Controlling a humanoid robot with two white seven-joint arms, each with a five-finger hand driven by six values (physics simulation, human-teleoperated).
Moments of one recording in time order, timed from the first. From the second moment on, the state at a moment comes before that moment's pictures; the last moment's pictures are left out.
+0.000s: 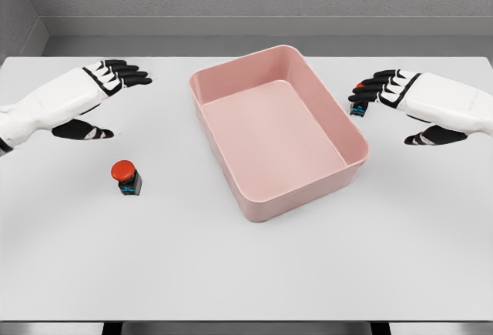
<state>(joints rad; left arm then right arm) -0.39 0.89 -0.40 -1.56 -0.34 -0.61 -0.16 -0.54 -1.15 0.63 -1.72 0.20 -0.54 0.21</state>
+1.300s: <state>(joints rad) -0.28 0.95 -0.51 -1.54 -0.37 -0.61 -0.17 -0.93 -0.65 0.74 -0.88 0.35 -0.48 0.50</state>
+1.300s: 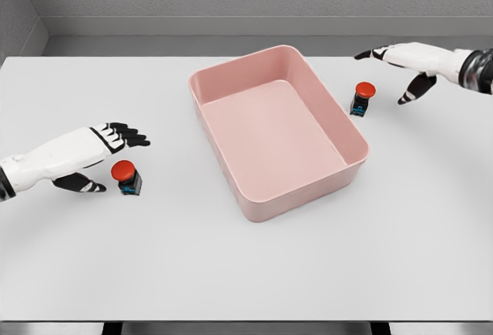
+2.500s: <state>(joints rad) -0.29 0.94 -0.53 -1.55 -0.37 -0.61 -0.24 -0.94 -0.56 0.75 -0.81 0.36 -0.52 0.54</state>
